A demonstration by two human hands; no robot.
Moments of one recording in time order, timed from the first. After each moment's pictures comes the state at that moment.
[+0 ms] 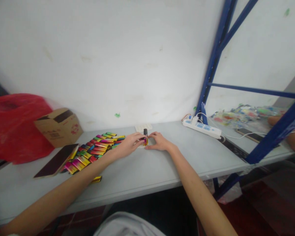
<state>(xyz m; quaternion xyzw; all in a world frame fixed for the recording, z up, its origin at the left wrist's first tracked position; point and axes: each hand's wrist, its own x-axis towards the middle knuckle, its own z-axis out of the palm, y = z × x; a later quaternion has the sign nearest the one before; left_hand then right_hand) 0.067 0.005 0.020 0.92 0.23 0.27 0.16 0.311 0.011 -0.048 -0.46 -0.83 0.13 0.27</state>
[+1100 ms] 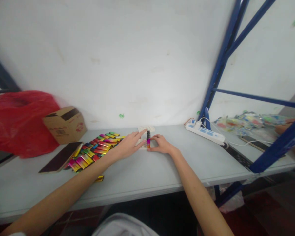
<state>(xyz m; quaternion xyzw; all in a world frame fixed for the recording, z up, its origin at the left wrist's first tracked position) 0.055 0.002 0.018 0.92 0.32 0.24 0.01 0.313 0.012 -0.049 -0.46 -0.83 0.13 0.27</state>
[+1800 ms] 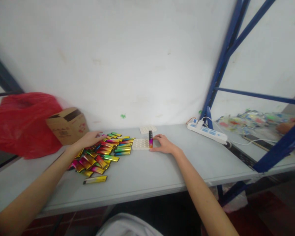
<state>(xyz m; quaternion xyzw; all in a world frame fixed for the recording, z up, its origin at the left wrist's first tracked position) -0.148 0.105 0.023 0.79 0.61 0.08 0.03 0.315 0.012 -0.048 -0.47 -0.83 0.14 0.25</state>
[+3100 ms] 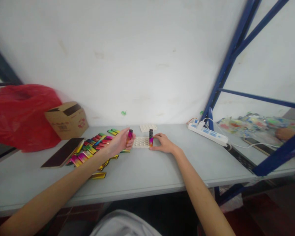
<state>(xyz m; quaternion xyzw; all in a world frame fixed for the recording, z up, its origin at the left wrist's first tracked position) 0.020 -0.003 0.029 0.51 0.27 0.34 0.74 0.316 0.010 -0.047 -0.46 -0.84 0.13 0.26</state>
